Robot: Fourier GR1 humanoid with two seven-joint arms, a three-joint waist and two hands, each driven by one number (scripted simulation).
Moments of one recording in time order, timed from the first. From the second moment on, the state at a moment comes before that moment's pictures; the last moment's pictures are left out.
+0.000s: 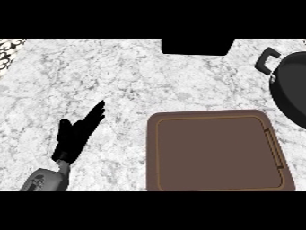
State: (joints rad) left arm -0.13 0.24 -0.24 -1.35 0.15 -0.04 0.13; right arm -0.24 -1.17 0.03 -0.48 -0.35 0.21 -0.92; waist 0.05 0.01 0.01
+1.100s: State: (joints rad) left arm -0.15 0.22 -0.21 -1.34 0.12 -0.06 0.13; right arm -0.79 -0.97 0.39 -0.32 0.26 -0.10 -0.57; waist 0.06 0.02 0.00
